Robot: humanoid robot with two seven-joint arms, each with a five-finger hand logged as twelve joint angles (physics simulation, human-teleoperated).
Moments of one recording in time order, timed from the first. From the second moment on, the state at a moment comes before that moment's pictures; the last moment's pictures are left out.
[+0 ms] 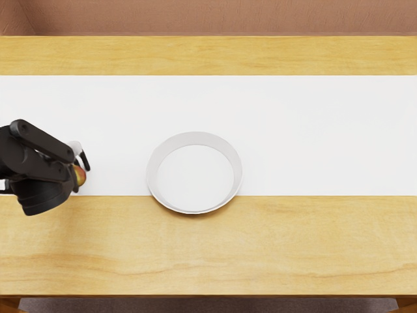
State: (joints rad) left arm -1.77 0.24 1.15 -1.56 -0.04 0.61 0.30; right arm -0.04 0.00 -0.16 0.13 -0.02 0.23 -0.33
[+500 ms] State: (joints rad) left arm -1.82 0.24 1.10 -1.56 -0.04 0.59 0.30; right arm -0.04 0.00 -0.16 0.13 -0.02 0.23 -0.33
